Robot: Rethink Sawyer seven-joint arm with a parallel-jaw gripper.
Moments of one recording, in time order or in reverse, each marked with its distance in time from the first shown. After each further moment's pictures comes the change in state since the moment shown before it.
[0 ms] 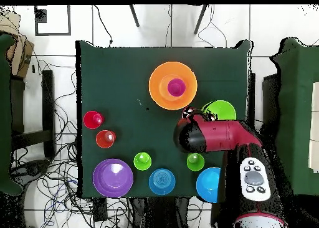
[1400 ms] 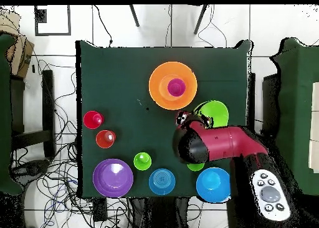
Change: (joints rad) arm -0.173 -0.147 0.247 0.176 -0.118 0.000 0.000
